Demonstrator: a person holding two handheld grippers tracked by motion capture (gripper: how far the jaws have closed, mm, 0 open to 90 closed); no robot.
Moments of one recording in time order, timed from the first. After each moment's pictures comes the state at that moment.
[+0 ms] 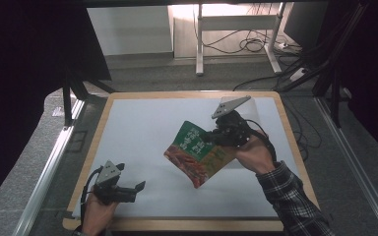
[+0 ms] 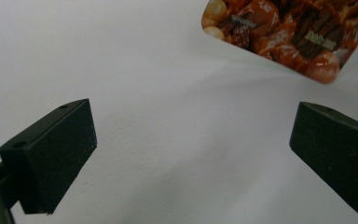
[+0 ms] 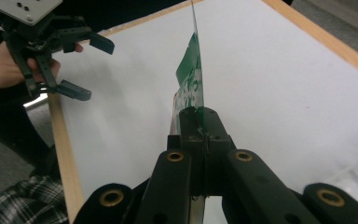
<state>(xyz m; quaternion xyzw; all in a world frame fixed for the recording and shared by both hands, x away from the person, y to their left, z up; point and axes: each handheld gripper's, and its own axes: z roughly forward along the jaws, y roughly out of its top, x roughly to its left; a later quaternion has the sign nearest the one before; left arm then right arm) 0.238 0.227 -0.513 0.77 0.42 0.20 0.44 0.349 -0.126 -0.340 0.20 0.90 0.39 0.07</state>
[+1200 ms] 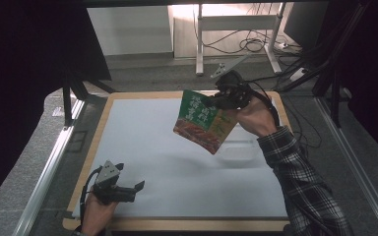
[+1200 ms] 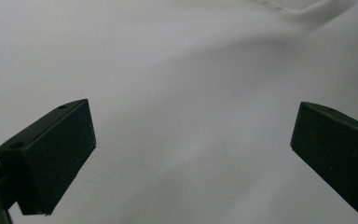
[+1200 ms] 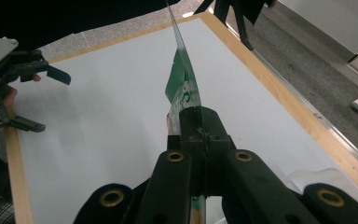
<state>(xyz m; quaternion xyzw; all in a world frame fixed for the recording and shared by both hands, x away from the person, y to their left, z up) 0.239 0.229 -0.514 0.77 0.42 0.20 0.44 0.403 -0.118 -0.275 0.19 0.90 0.38 0.12</state>
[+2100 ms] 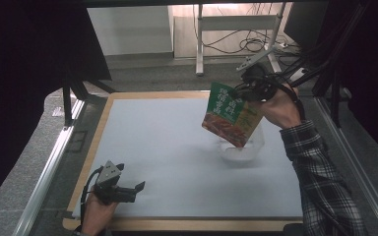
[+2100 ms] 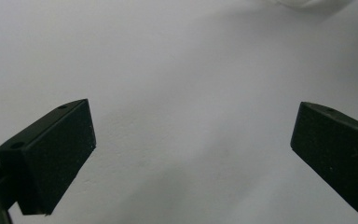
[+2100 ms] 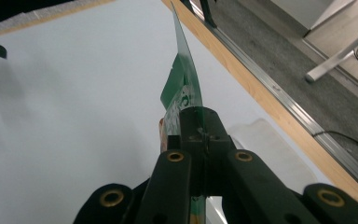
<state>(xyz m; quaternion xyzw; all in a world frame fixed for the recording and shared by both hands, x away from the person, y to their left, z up) 0.239 0.228 -0.515 0.78 0.42 0.20 0.43 0.425 -0.178 -0.270 0.24 0.90 0.33 0.17</state>
